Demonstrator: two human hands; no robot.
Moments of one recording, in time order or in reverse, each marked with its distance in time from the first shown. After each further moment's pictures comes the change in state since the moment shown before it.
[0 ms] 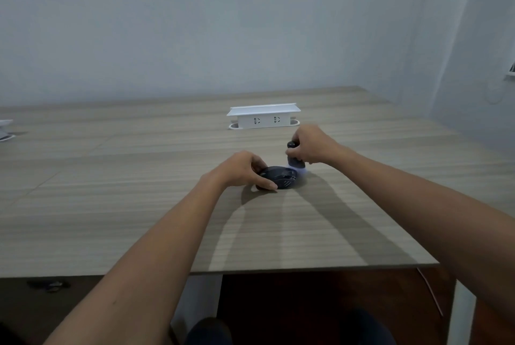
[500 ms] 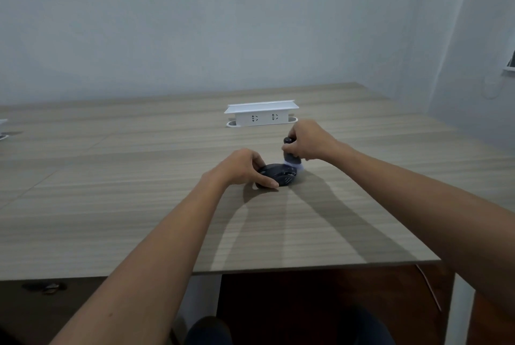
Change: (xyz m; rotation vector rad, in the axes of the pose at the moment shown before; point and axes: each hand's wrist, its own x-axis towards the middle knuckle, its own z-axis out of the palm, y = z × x) left_hand 0.002 0.006 0.003 0.003 0.009 -0.055; right_hand -0.002 -0.007 -0.002 -0.005 0.018 0.005
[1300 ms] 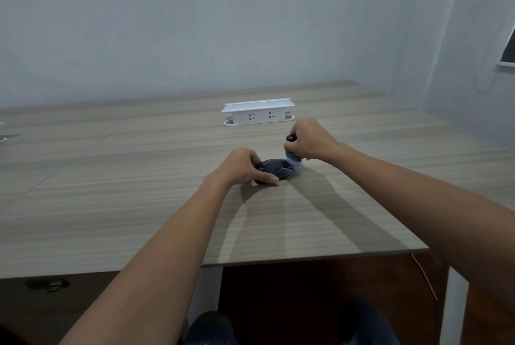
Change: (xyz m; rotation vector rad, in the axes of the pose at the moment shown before) left_hand -0.009 0.007 0.010 -0.049 0.093 -0.031; right_hand -0.016 0.002 -0.002 0.063 0.055 0.025
